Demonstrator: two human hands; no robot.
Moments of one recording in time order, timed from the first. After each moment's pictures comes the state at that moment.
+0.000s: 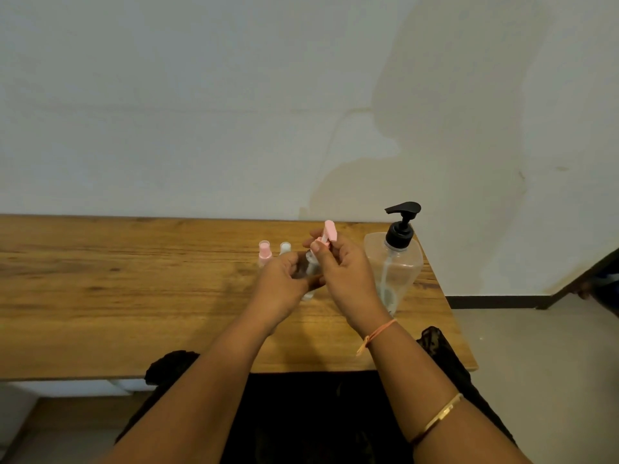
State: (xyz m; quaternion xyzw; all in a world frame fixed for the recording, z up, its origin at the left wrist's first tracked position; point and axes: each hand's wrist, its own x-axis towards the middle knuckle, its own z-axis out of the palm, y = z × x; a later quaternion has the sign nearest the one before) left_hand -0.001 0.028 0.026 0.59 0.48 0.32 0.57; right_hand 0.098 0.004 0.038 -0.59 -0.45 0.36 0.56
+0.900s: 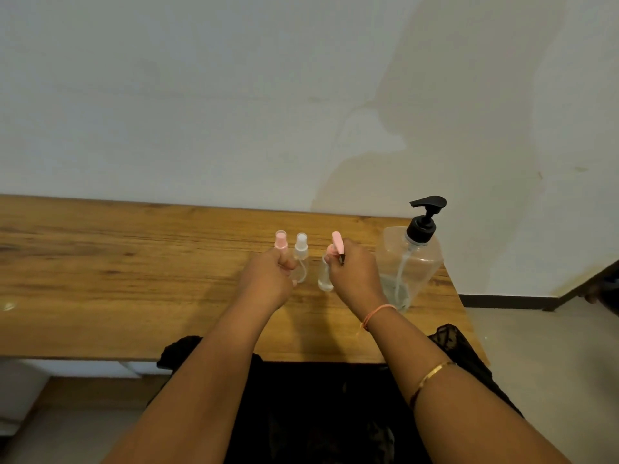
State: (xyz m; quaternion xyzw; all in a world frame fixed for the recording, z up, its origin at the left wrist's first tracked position) left_hand -0.032 0.041 0.021 0.63 0.64 0.20 0.40; right_hand 0.104 0.029 -0.003 -0.76 -0.52 0.18 0.34
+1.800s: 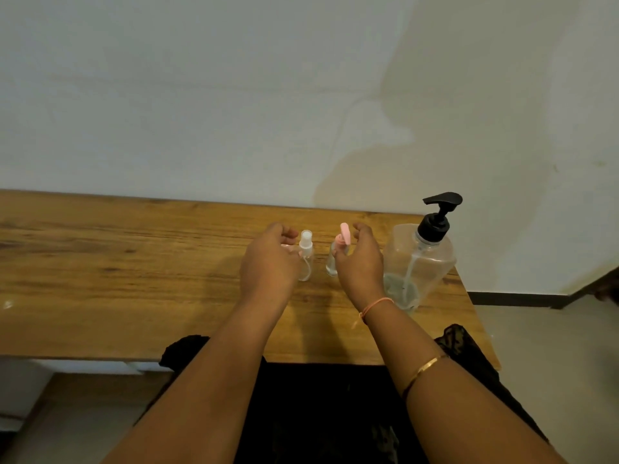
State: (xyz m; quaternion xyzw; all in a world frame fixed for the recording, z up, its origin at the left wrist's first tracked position) left_hand -0.024 0.049 0.023 0.62 0.63 0.34 0.32; right_hand 0.098 0.043 -0.007 -0.76 -0.44 0.20 0.42
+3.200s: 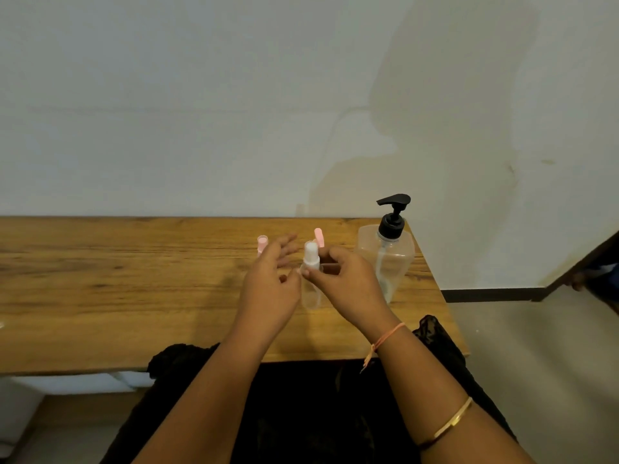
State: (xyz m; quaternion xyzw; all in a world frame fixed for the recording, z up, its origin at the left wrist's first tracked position) left_hand -0.016 -0.002 0.038 0.63 0.49 0.40 0.44; right_hand 0.105 -0.024 0.035 -0.66 -0.52 0.31 0.44
